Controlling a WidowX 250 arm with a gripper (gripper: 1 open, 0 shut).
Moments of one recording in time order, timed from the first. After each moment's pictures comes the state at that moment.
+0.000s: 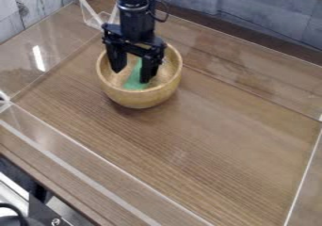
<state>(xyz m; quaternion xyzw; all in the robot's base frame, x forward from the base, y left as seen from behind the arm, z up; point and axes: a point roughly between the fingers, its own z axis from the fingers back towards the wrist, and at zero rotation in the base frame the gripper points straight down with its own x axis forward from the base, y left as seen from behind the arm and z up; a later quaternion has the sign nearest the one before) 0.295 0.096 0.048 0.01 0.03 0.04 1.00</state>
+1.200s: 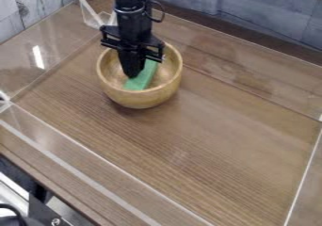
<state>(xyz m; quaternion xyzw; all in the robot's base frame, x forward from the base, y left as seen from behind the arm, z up) 0.303 0.095 0.040 -0.01 0.00 0.06 1.00</state>
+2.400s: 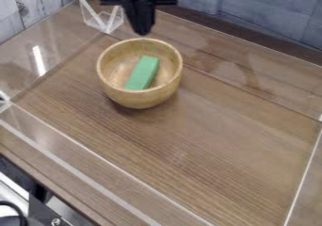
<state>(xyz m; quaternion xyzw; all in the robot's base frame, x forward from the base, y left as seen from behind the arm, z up) 0.300 0.060 0.135 -0.07 -0.03 0.14 0.99</state>
